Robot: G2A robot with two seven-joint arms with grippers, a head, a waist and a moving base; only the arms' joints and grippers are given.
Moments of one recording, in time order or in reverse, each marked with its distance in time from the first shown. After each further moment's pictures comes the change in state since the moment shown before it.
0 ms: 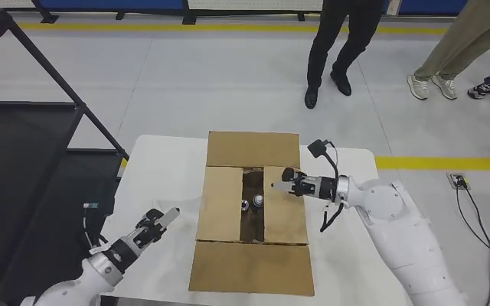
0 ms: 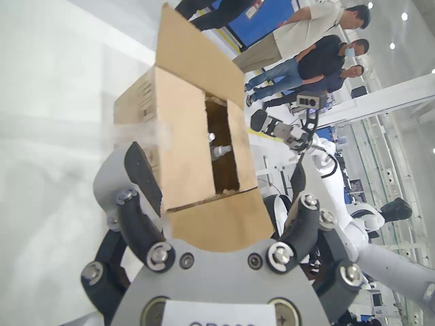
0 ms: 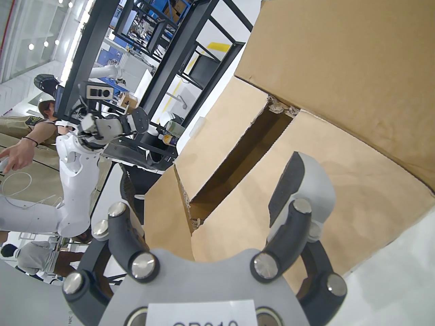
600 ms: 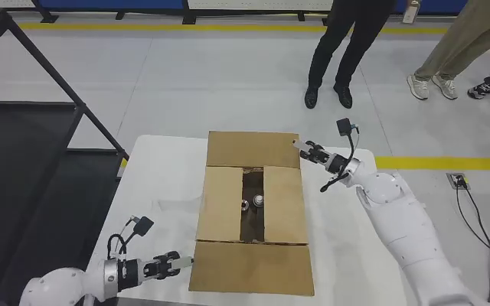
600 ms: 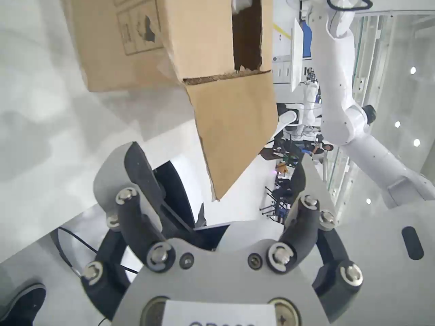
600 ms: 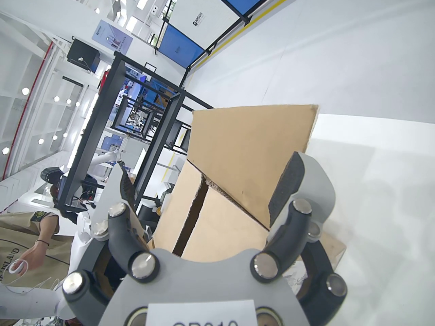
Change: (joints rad) left arm -0.117 0.063 0.082 0.241 -0.160 -0.036 -0.556; right arm 0.220 -0.060 -0.076 0.477 0.034 -0.082 -0.314
